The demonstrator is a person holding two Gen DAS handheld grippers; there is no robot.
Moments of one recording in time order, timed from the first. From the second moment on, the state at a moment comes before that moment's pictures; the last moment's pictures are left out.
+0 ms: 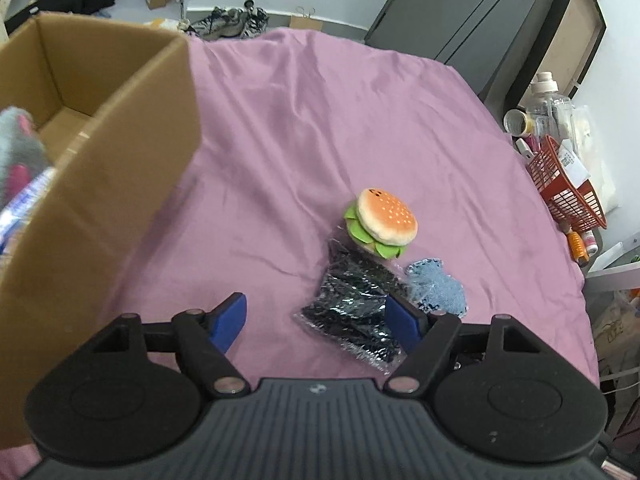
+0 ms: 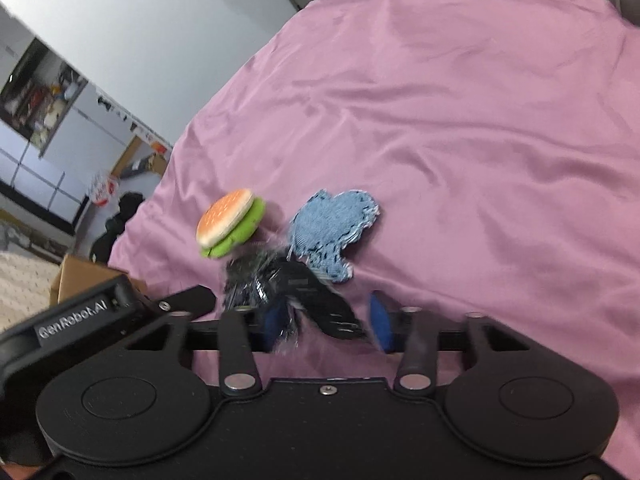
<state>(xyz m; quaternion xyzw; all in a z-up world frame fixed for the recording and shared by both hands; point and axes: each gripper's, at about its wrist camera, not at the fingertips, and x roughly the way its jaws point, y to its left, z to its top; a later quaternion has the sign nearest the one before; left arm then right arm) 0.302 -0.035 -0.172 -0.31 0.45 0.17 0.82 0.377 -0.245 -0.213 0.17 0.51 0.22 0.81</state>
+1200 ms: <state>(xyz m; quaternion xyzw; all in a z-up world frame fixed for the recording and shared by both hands) 0.268 -0.033 -0.124 -0.33 0.40 0.12 0.85 0.351 -0.240 -0.149 0.17 0.44 0.21 0.86</state>
